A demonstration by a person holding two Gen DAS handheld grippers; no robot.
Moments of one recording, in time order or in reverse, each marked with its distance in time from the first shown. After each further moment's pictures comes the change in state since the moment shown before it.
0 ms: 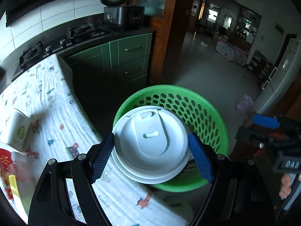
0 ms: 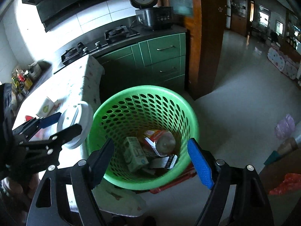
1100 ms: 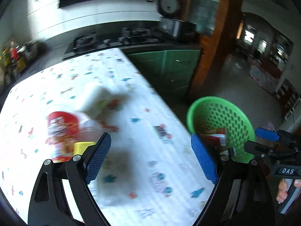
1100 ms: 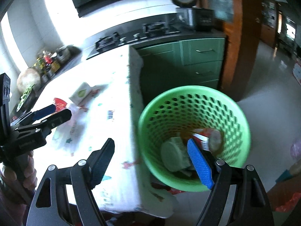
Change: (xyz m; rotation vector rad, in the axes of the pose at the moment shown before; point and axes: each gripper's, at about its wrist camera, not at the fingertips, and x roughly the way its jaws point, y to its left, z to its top) left arm -0.110 0.122 -0.051 -0.217 -0.090 0.242; right arm 0.006 0.116 -0.005 -0.178 0.022 0.202
